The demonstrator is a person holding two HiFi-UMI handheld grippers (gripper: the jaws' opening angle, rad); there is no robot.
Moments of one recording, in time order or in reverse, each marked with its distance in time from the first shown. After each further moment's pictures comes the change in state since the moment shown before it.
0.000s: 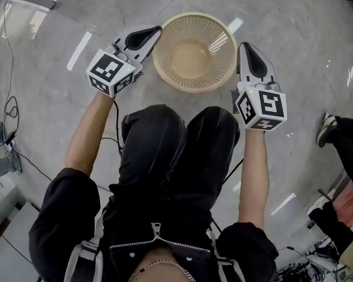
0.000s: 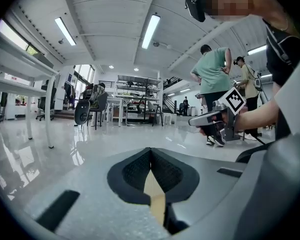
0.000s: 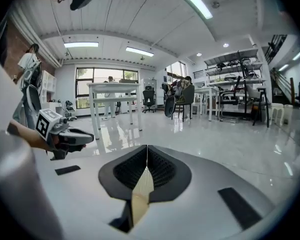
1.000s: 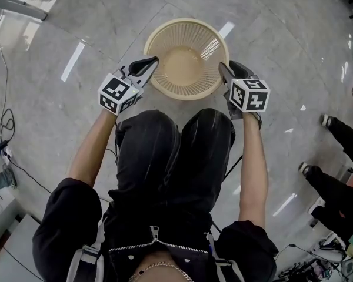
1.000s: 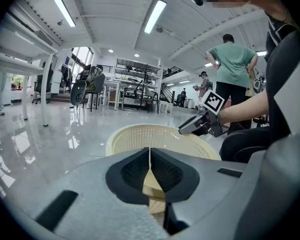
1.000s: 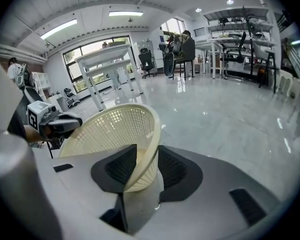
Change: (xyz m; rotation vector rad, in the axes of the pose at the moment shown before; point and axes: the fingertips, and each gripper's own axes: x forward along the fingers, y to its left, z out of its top) left arm 0.004 -0.039 -0.093 -0.070 0.148 -0.058; right arm 0.023 -0.032 -0.148 0.131 0.437 0.079
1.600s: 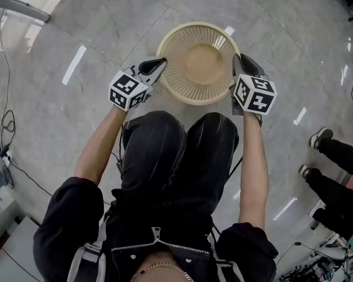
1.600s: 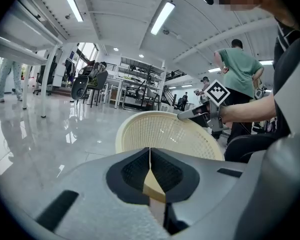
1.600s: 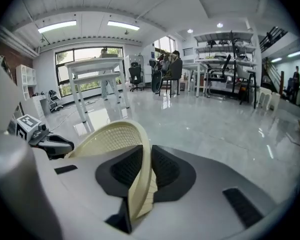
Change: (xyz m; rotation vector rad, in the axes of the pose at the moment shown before) left arm 0.024 0.003 -0.010 -0.081 -0.012 -0.021; right arm -0.025 -0.020 0.056 -0.008 -0.155 -0.201
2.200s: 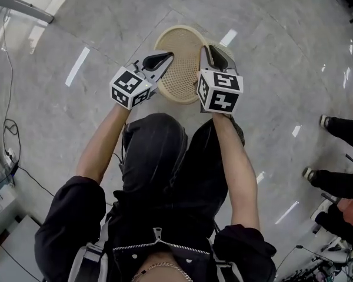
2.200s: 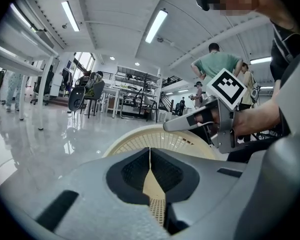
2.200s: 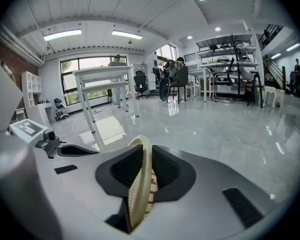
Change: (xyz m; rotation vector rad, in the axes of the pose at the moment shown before) left arm -0.001 -0.010 0.047 0.058 -0.090 -0.006; right arm 0.011 0.110 0.035 0.014 -0.100 0.048
